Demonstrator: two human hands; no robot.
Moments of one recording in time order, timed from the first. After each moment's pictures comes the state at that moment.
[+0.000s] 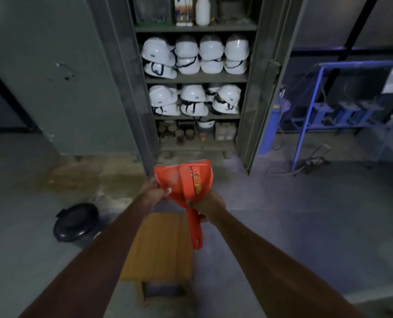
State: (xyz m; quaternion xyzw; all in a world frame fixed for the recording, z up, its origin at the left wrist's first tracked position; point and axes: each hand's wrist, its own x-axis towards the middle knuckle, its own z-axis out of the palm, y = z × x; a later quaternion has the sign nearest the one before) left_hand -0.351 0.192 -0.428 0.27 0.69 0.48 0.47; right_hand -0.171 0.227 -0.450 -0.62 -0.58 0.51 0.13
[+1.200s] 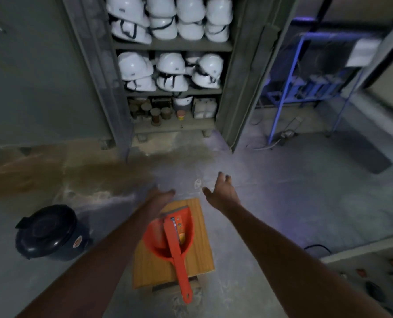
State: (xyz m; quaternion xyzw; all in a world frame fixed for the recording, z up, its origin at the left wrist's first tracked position) left_hand -0.462 0.217 -0.550 0.36 0.75 0.28 0.47; right_hand -0.261 0.235 -0.512 -0.72 -0.65 0.24 0.07
